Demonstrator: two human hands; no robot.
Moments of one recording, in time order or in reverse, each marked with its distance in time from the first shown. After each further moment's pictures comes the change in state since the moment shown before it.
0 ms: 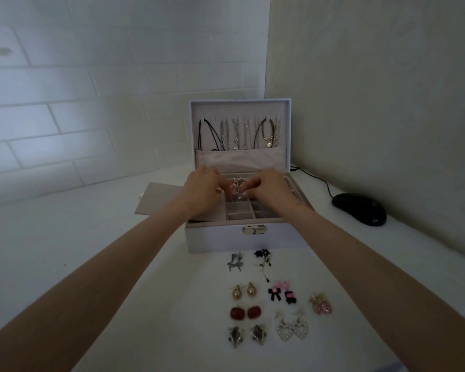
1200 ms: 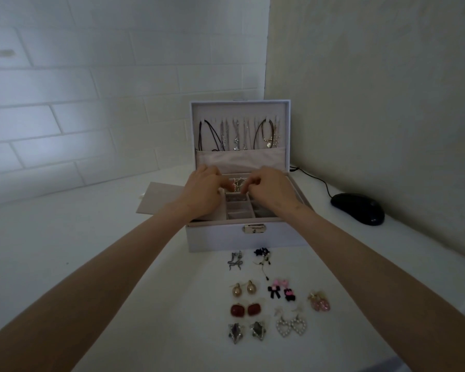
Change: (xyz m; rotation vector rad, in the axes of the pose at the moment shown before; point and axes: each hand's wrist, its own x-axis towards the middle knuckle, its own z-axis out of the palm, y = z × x) left_hand -0.003 0.002 0.001 0.071 0.009 0.031; right_hand -0.014 -0.007 -0.006 -0.252 0.101 -0.128
